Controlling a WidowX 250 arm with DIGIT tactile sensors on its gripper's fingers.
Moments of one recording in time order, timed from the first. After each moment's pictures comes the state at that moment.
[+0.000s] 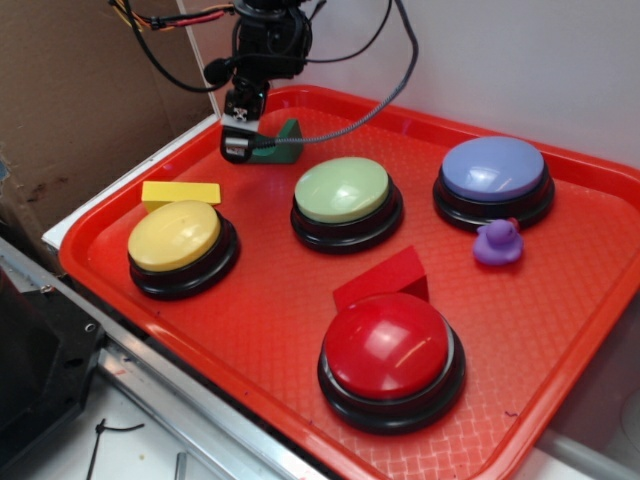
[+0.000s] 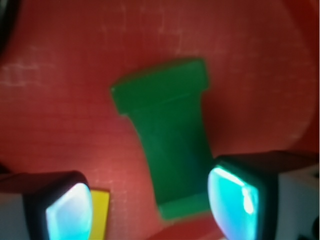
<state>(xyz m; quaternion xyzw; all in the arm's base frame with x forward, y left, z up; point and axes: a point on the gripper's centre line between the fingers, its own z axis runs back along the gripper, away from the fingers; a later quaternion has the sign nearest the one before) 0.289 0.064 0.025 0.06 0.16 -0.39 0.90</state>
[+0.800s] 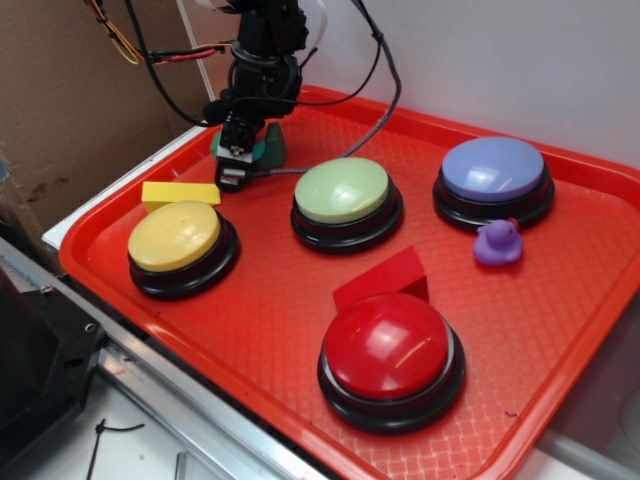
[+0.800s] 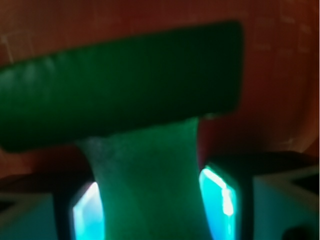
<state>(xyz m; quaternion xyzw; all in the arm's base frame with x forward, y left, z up) 0.278 0.072 -0.001 0.06 0.18 -0.34 0.92</state>
